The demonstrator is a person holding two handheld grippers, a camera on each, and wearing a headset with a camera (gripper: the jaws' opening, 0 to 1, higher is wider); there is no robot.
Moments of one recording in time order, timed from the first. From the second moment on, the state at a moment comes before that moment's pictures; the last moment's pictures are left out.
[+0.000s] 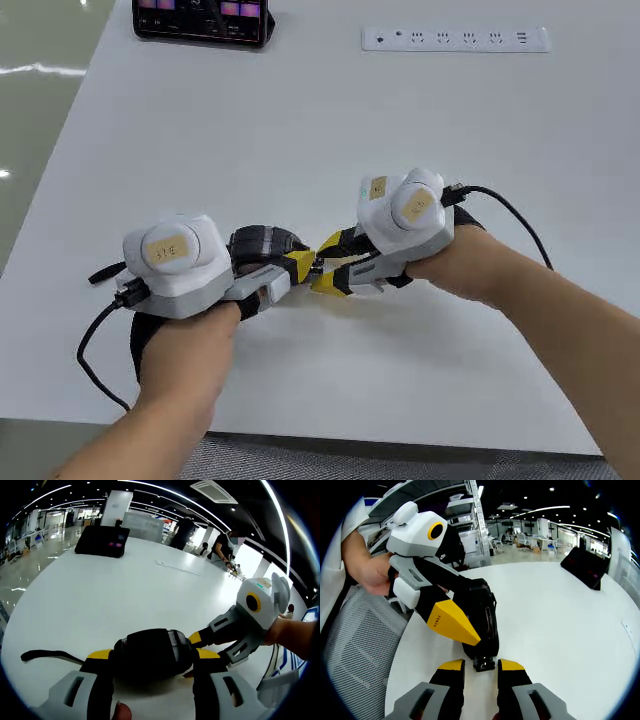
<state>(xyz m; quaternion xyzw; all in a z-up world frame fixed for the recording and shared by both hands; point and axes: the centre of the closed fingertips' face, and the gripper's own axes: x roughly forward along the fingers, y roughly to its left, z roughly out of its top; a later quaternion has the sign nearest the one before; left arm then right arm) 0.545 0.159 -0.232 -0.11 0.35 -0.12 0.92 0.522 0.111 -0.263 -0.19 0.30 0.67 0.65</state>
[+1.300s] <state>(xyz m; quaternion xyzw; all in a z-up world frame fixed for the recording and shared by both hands) 0.541 0.156 -0.222 -0.05 0.33 -0.16 0.93 0.523 0.094 -0.253 -0.18 0.30 0.64 0.68</state>
